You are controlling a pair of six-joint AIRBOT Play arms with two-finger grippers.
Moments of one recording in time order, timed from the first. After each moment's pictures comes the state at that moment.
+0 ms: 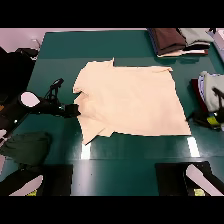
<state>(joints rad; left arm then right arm) -0.18 -1.04 0.79 0.98 -0.97 -1.48 -0.61 -0.99 0.74 -1.22 1.38 1.28</state>
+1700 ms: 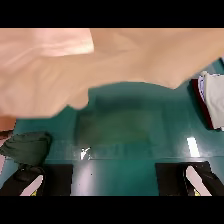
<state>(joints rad) -0.18 -0.76 2.00 1.28 -1.05 -1.57 -0.42 -0.81 1.85 -1.09 1.24 1.28</state>
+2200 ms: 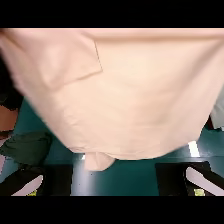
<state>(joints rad) -0.18 -1.01 1.76 1.49 -1.23 -1.64 -0.29 -1.10 1.85 -1.17 1.43 1.35</state>
